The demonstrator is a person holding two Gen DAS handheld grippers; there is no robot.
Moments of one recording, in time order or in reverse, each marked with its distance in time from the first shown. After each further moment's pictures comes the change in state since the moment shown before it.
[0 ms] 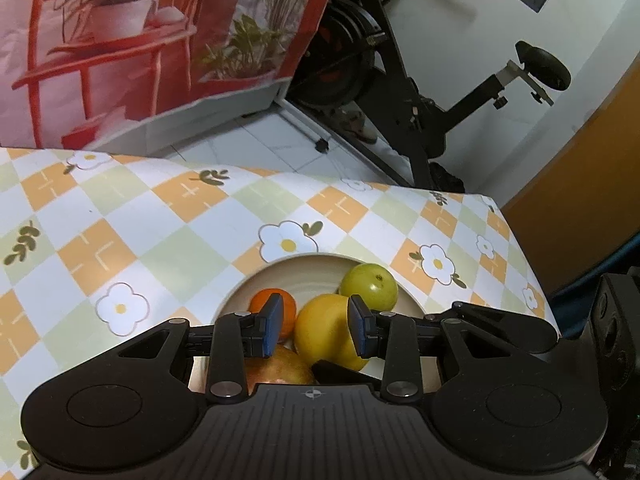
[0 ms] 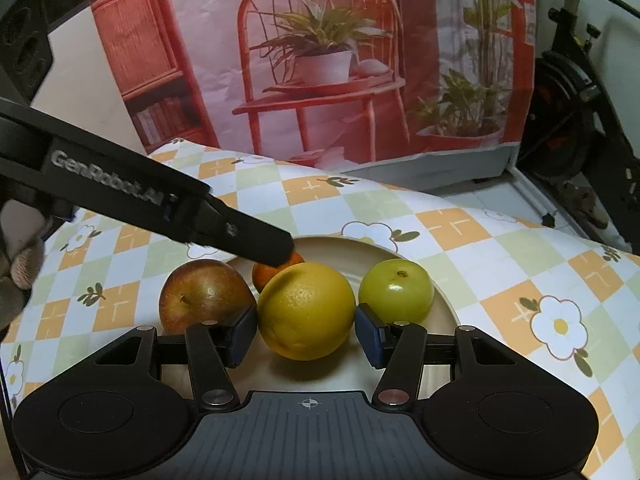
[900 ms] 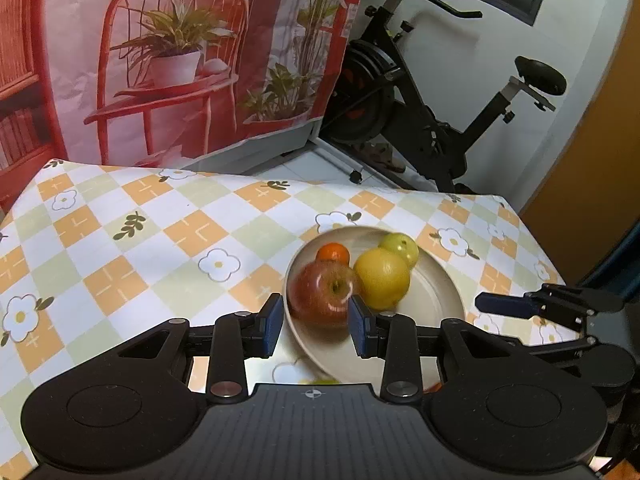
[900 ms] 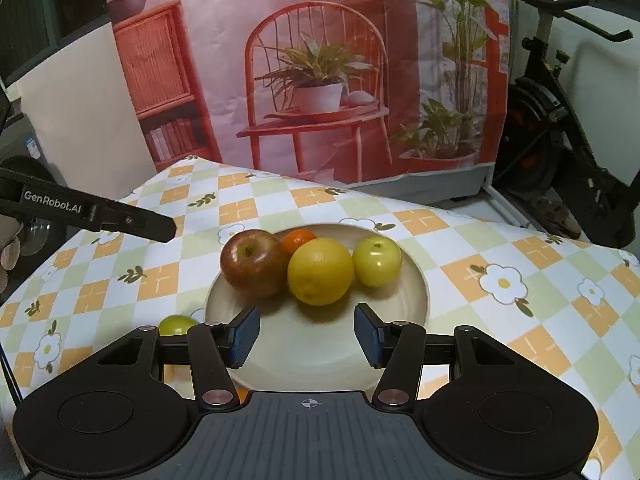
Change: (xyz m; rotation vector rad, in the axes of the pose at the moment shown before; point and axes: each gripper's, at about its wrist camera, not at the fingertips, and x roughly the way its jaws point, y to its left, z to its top) left arm -0.098 0.008 -0.063 0.065 -0.129 0.129; right arm -0.099 0.022 -0.047 -0.010 -0.092 -0.043
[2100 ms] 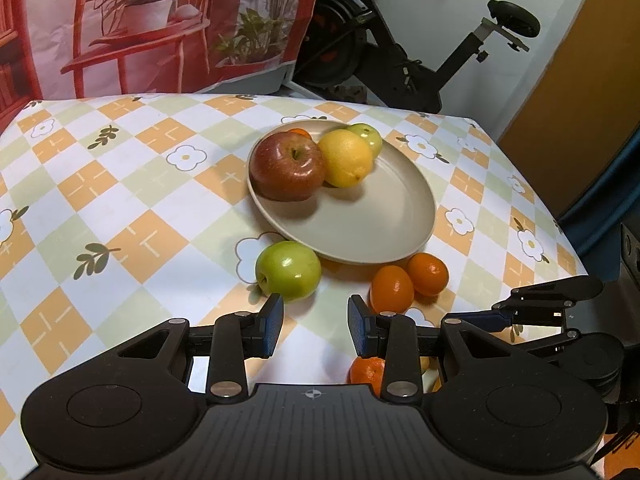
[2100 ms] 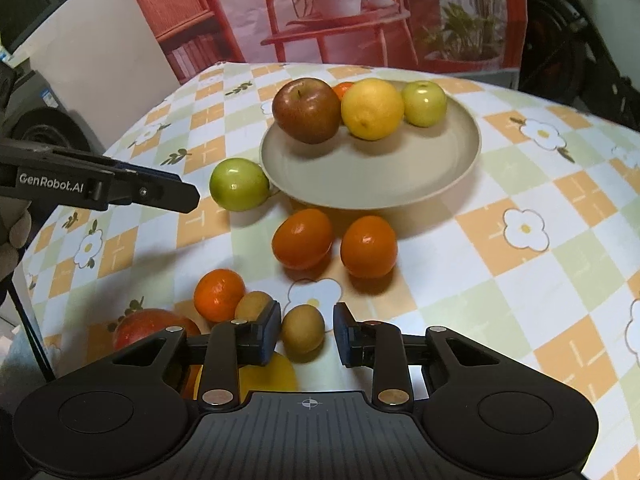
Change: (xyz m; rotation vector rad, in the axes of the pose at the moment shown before) left arm -0.003 -0.009 -0.068 0.038 0.144 -0.070; right arm -0.009 0.028 -0.075 0.075 0.264 0.094
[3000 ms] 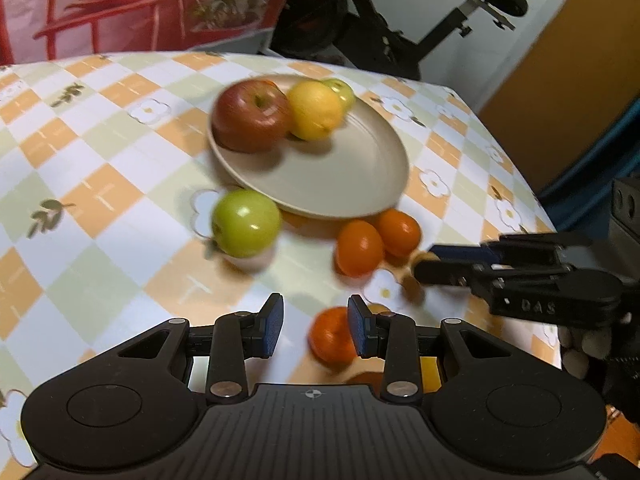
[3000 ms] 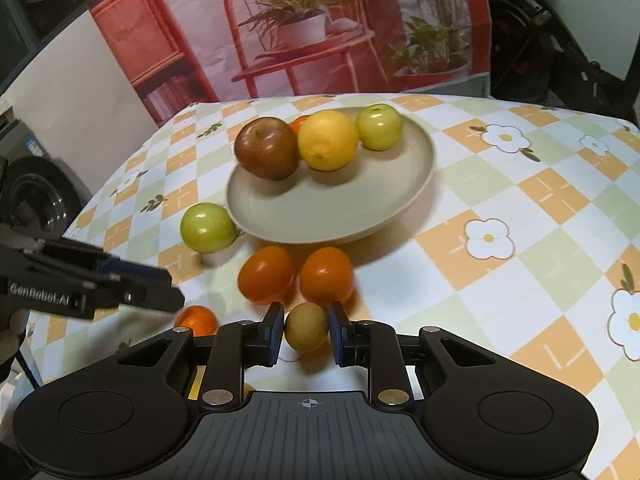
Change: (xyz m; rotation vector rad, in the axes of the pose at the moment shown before) left arm 0.019 -0.010 -0.017 -0.013 0.094 -0.101; right arm -0.013 -0.026 0.002 0.098 -0.103 -0.016
